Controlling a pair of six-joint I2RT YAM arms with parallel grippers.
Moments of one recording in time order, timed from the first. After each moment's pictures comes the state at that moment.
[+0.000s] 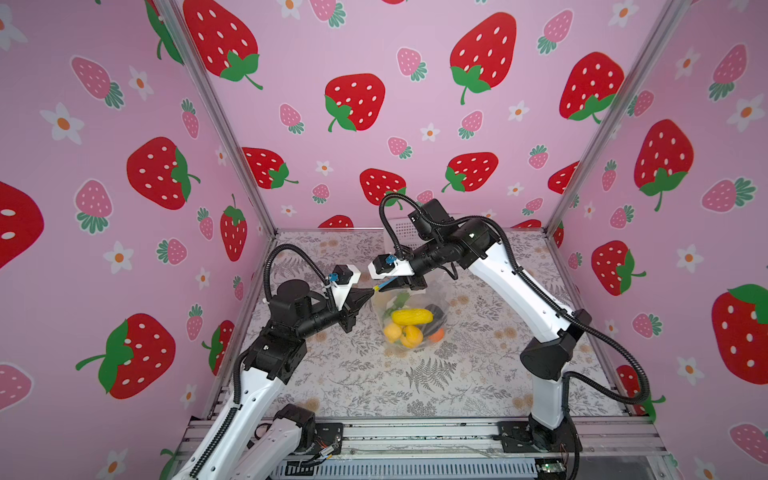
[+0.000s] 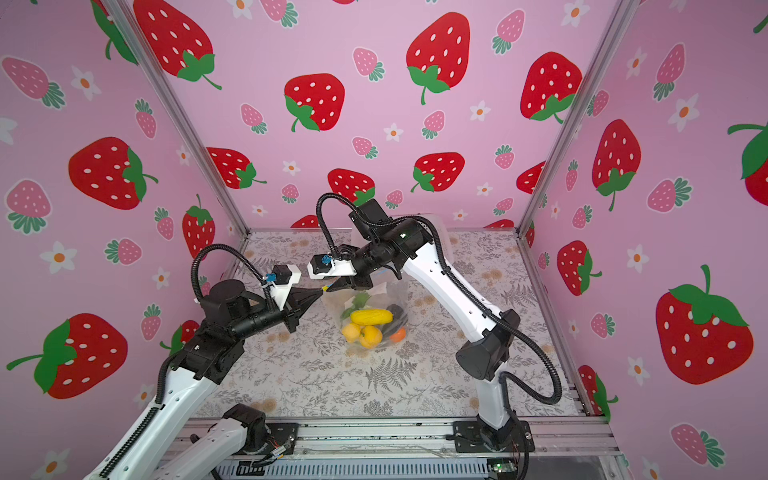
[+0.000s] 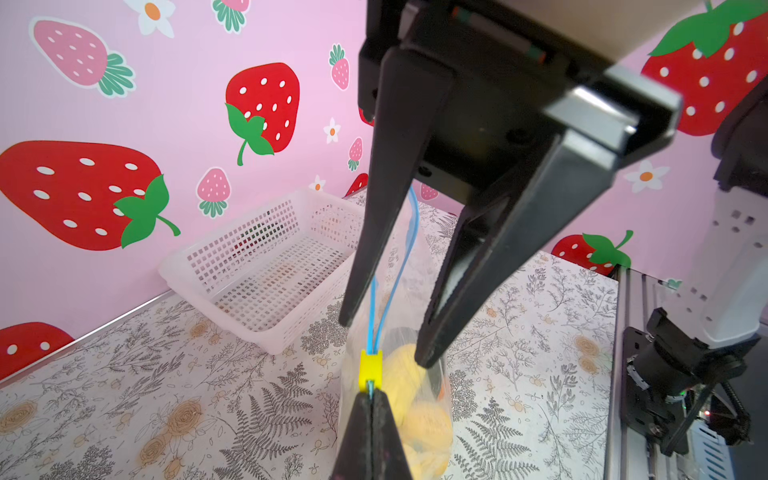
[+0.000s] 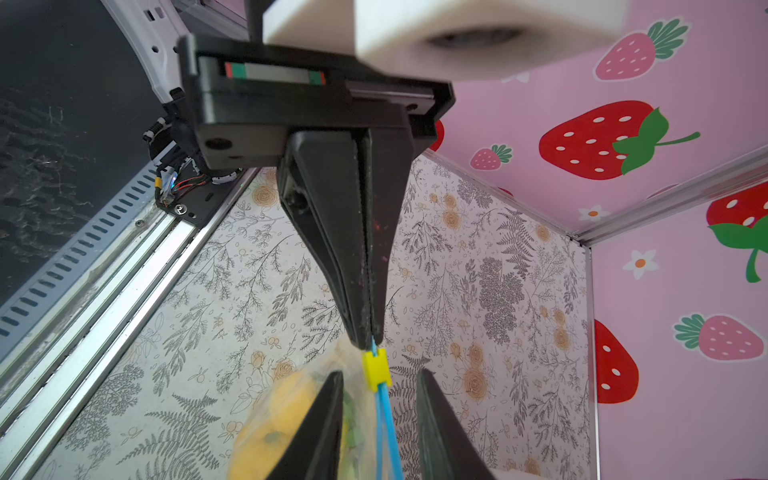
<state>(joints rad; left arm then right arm) -0.31 0.81 0.82 -0.26 0.59 0.14 0.90 1.97 2.32 -1.22 -0.68 -1.08</state>
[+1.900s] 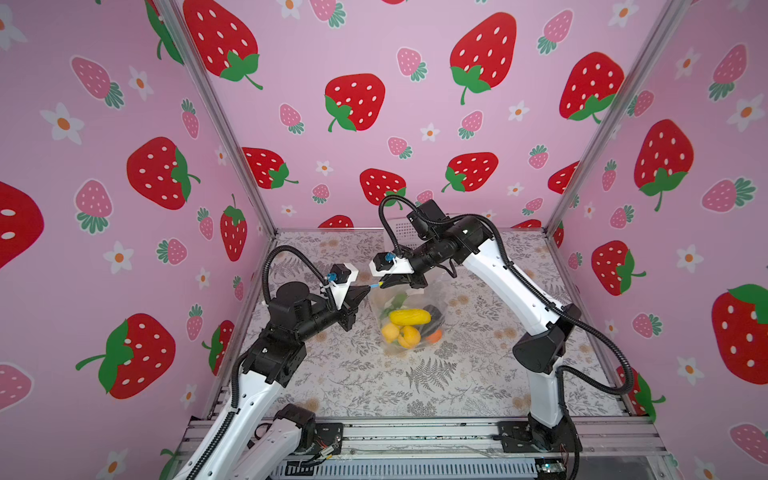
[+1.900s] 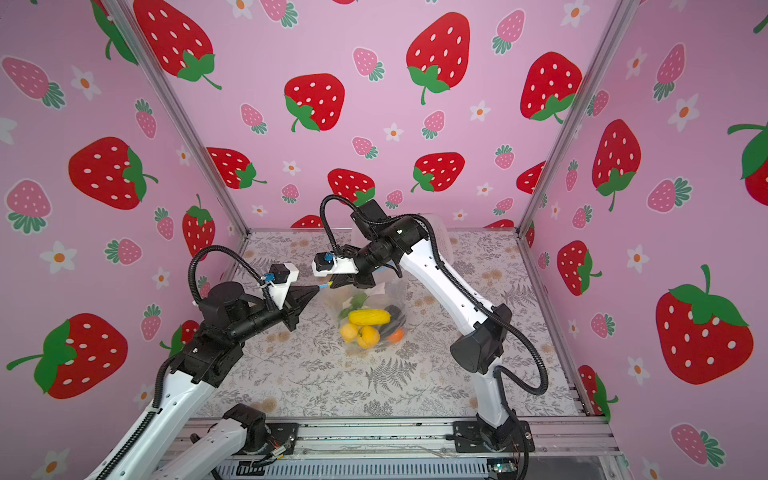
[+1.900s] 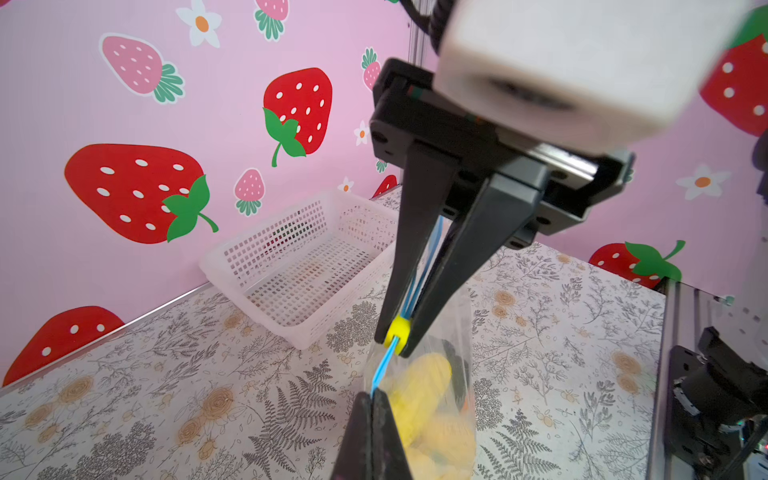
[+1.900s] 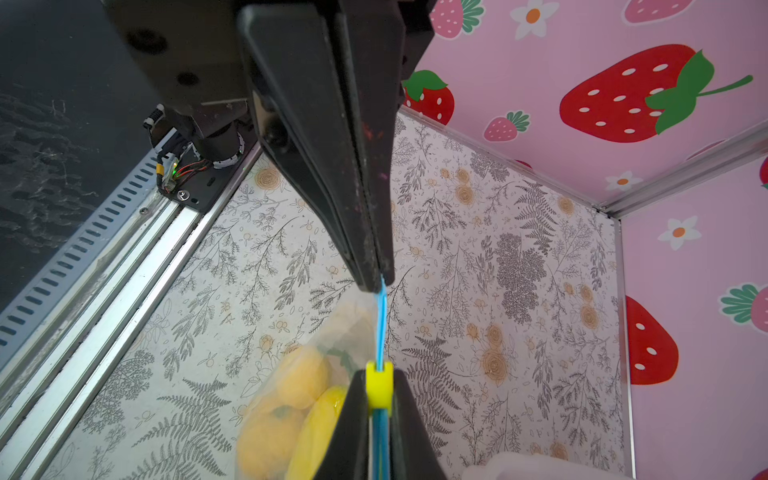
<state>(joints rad) -0.32 0.79 0.83 -0.26 0.45 0.13 0.85 2.02 2.35 -1.27 -0.68 -1.09</state>
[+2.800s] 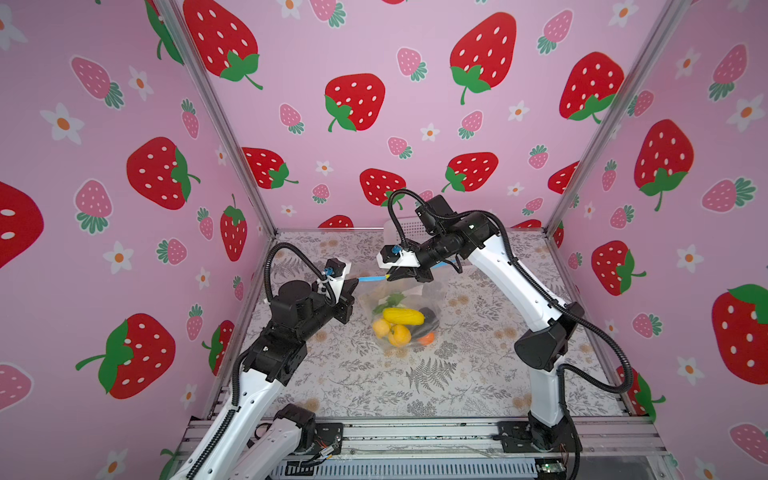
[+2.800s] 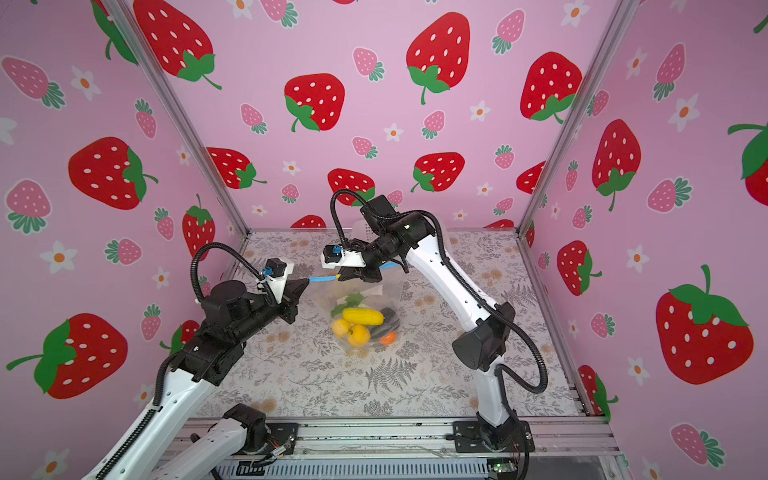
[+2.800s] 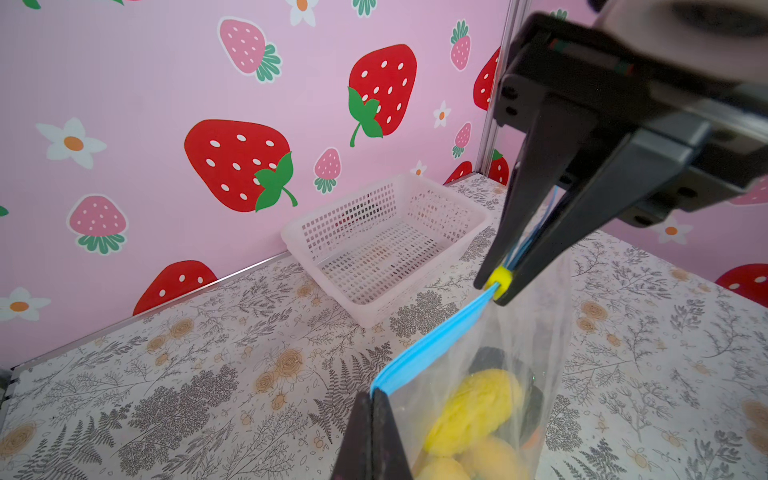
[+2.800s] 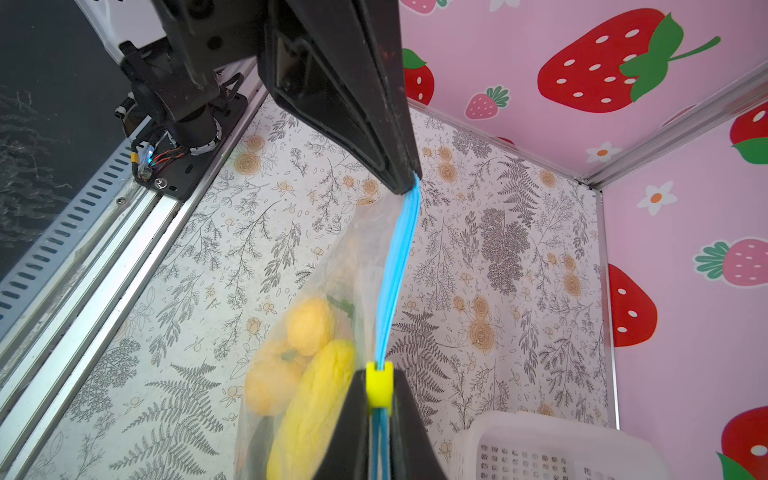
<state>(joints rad) -0.33 0.80 0.84 -0.28 0.22 0.13 0.80 2.02 2.34 -1.27 -0.67 -1.09</state>
